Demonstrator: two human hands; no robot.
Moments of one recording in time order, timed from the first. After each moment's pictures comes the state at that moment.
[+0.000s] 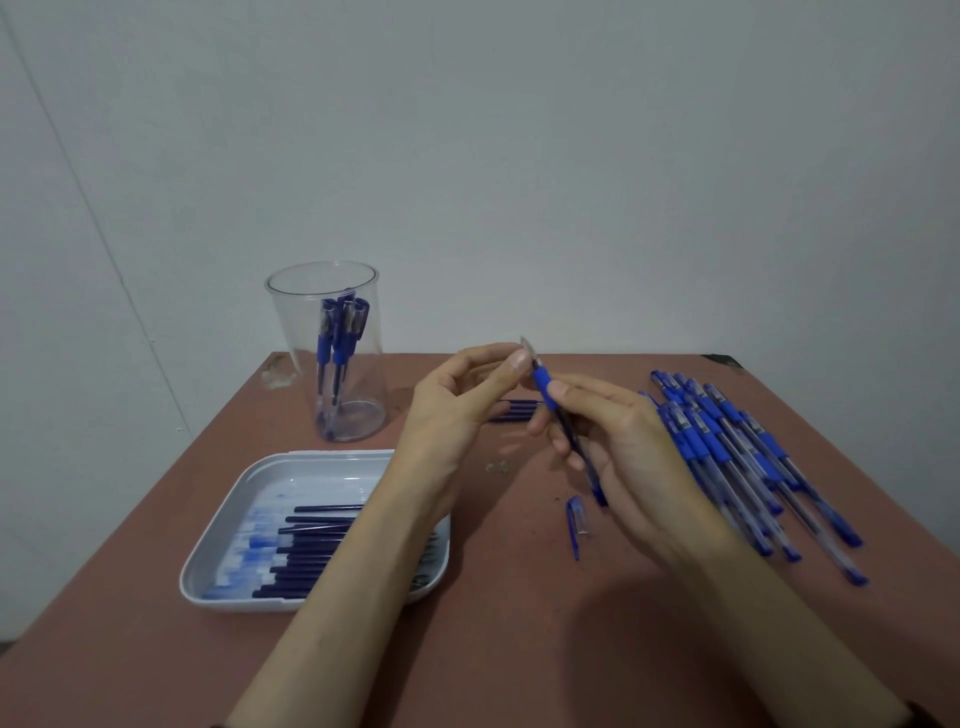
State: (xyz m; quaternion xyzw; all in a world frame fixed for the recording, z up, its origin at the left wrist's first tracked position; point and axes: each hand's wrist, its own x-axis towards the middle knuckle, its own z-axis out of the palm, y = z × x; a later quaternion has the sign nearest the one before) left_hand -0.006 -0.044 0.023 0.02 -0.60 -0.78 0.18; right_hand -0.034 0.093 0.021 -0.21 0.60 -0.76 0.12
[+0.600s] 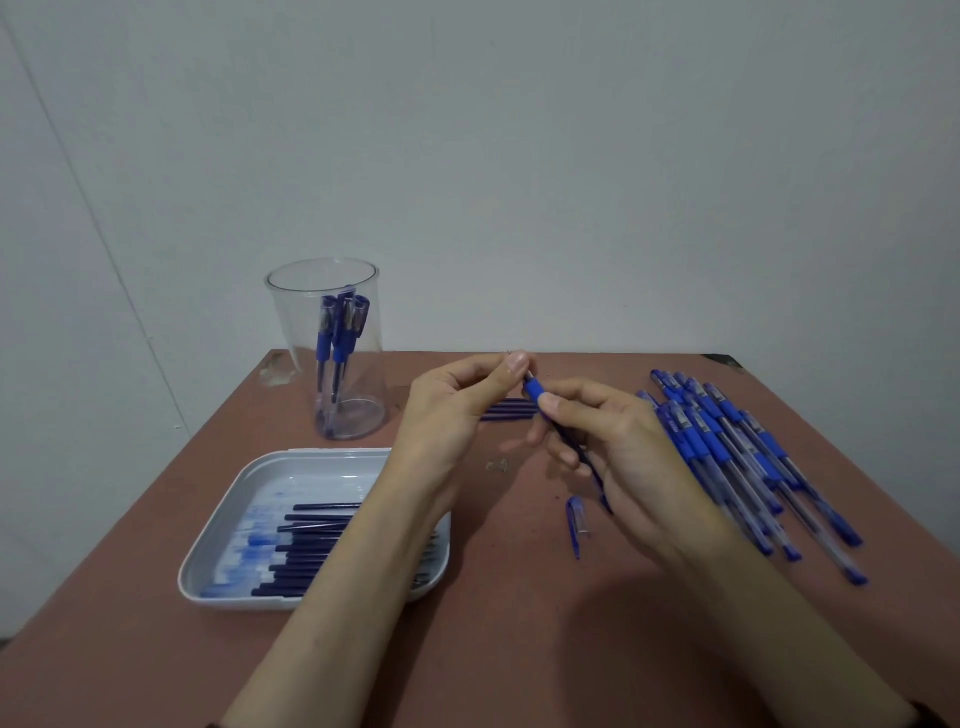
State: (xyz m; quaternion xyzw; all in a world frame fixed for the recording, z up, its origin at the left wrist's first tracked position) left_hand -0.005 -0.045 0.025 0.00 -0.61 -0.77 0.18; right_hand -0.035 0.093 0.018 -0.21 0.61 -0.75 0.14
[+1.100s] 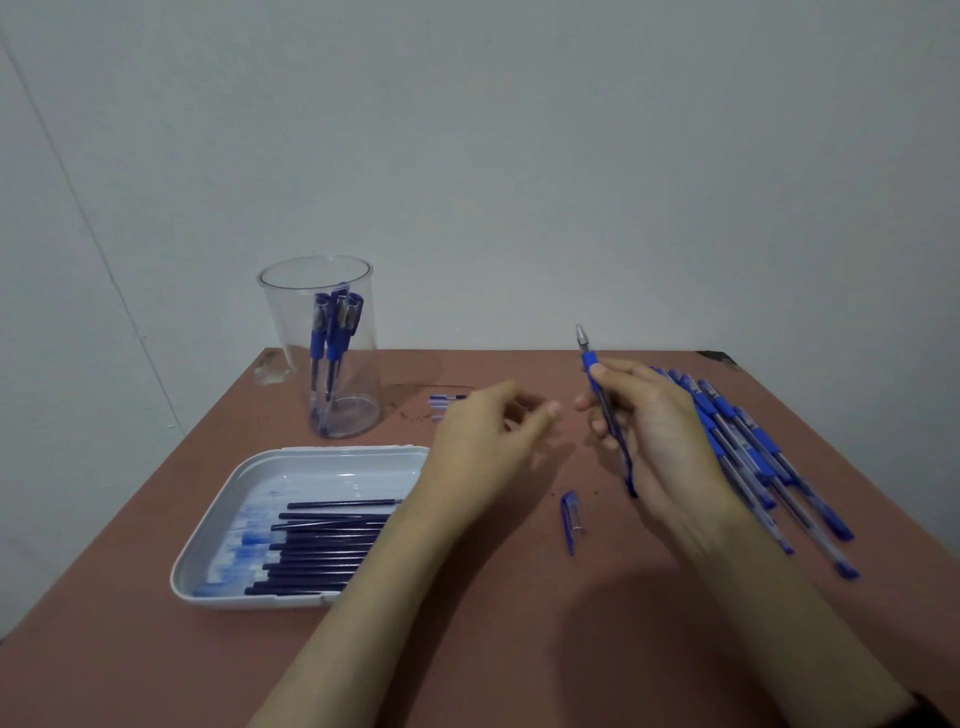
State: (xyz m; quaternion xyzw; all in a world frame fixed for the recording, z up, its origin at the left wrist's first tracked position) left_hand -0.006 -0.029 0.011 0.04 -0.87 -0.44 0.20; right_hand -0.052 0.103 0.025 -0.06 0.61 -0.78 0.06
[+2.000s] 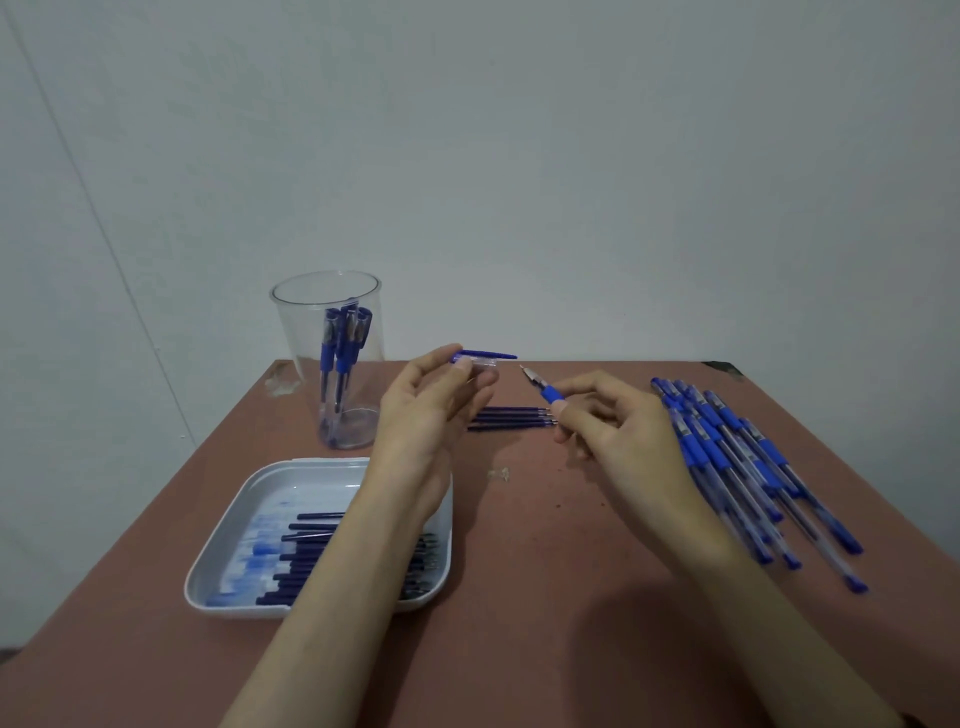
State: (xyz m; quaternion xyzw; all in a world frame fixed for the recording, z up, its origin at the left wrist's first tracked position) left_hand -0.005 -0.057 0.027 0.06 -0.45 -0.86 0.22; right_hand -0.044 0.095 0.017 -0.22 0.75 -0.62 -0.07
